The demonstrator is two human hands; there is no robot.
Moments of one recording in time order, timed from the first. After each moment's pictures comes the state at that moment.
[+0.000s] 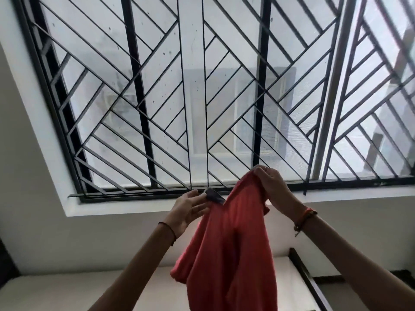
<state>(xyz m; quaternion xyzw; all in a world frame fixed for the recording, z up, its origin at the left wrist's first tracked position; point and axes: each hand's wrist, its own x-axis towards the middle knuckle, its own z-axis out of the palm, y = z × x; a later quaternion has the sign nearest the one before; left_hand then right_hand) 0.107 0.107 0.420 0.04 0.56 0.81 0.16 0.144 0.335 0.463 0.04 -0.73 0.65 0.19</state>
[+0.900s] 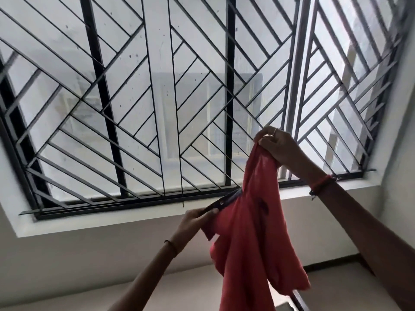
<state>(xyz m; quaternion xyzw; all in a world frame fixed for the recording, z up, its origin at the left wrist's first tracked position) 0.120 0.177 0.387 0.30 0.69 0.65 0.10 0.184 0.409 0.559 0.08 -0.82 0.47 0.32</state>
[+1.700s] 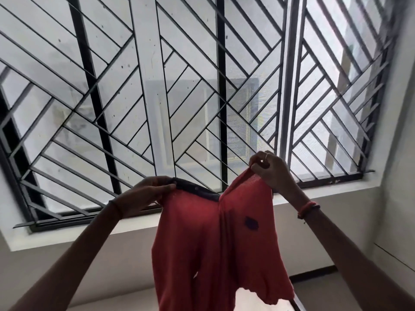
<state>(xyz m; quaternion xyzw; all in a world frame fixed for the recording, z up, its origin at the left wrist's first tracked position) 0.077 0.116 0.499 0.35 0.70 0.59 0.18 0.177 0.435 0.514 0.03 -0.85 0.38 0.38</state>
